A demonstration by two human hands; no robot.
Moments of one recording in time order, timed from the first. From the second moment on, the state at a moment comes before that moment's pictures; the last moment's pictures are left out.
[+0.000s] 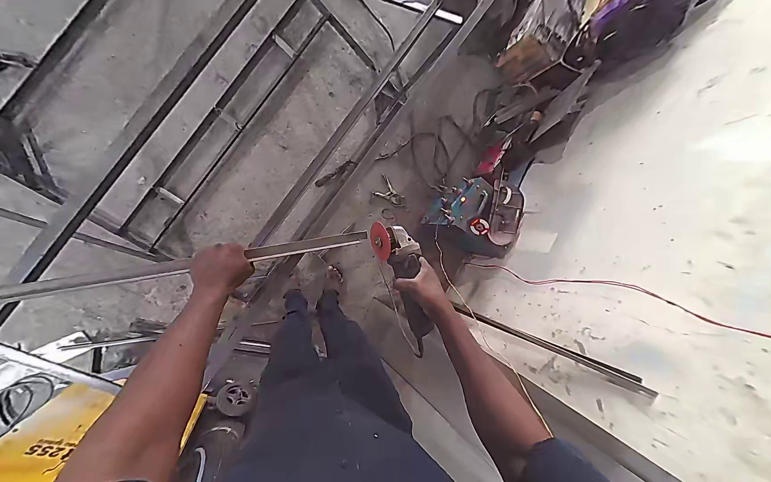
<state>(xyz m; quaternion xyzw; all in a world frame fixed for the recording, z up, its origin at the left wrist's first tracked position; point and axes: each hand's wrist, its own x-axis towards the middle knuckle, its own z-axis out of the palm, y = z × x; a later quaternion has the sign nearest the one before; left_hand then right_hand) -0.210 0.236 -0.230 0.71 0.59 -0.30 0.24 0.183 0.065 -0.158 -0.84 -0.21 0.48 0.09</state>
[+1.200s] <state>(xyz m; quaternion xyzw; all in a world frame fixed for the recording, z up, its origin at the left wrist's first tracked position) -0.207 0.238 -0.226 0.71 0.58 -0.32 0.23 0.161 0.054 -0.166 -0.87 -0.18 0.46 0.06</state>
